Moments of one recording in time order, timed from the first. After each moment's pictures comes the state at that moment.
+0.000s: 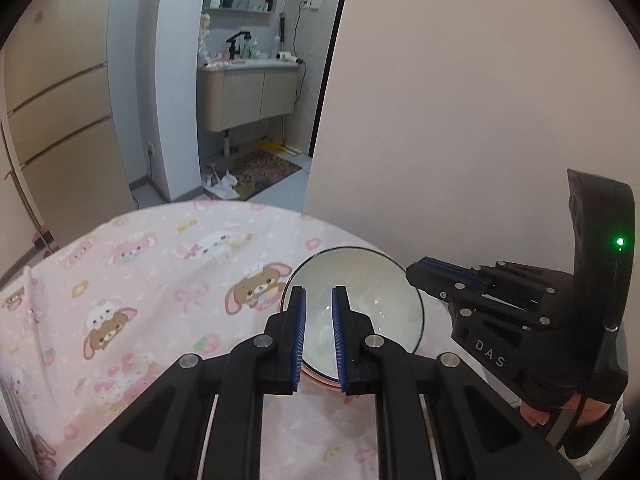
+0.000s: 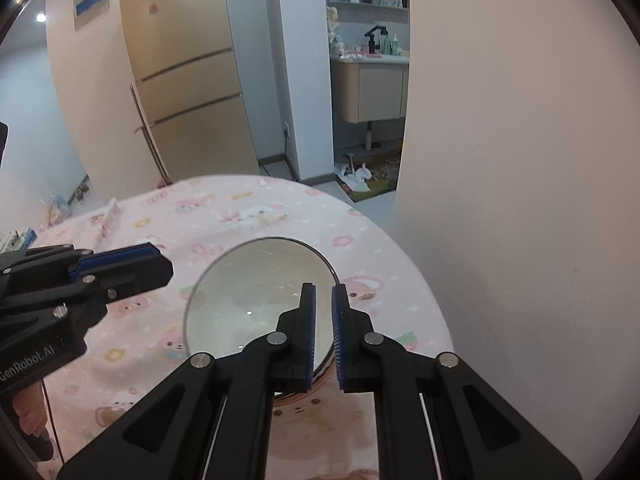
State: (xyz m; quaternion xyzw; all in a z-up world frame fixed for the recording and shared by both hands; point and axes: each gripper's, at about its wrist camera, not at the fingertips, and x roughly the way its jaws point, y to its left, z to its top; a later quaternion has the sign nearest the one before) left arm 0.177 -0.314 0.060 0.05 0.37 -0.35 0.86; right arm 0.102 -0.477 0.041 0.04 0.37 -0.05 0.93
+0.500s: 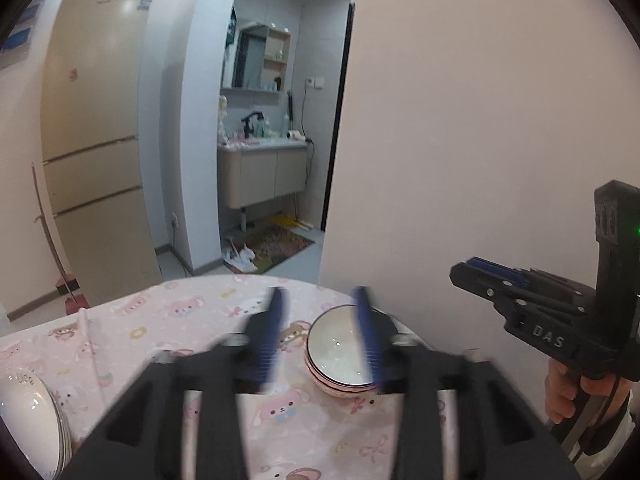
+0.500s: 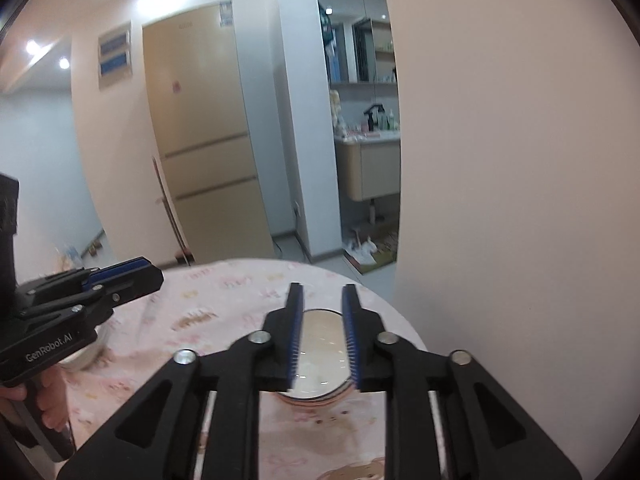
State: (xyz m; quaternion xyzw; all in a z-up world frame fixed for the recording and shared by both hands) left arm 0.106 -0.240 0.137 0.02 0.23 -0.34 0.91; right arm 0.013 -0.445 0.124 0.06 0.23 -0.04 0.97
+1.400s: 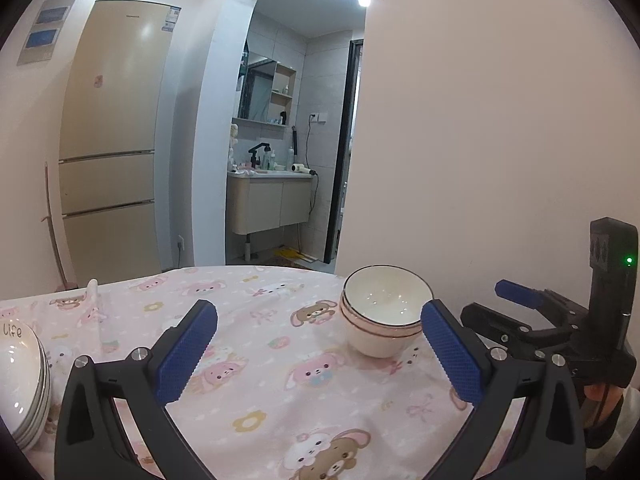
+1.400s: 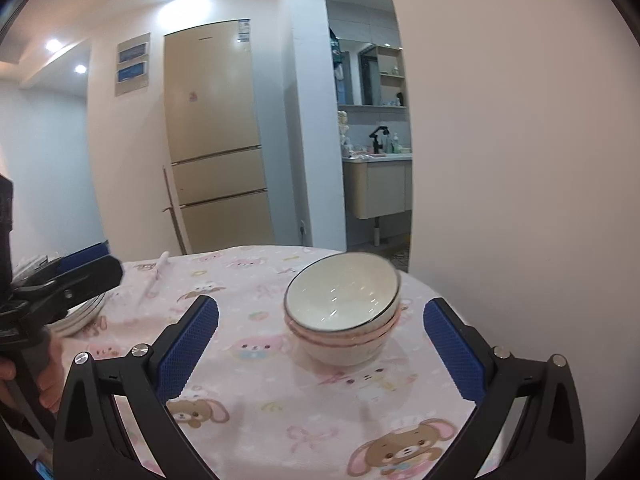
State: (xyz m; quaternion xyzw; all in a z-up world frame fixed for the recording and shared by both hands) left arm 0.074 -0.162 0.040 -0.01 0.15 -0.34 0.93; right arm -0.016 -0.396 0.017 0.05 0.17 -0.04 0.98
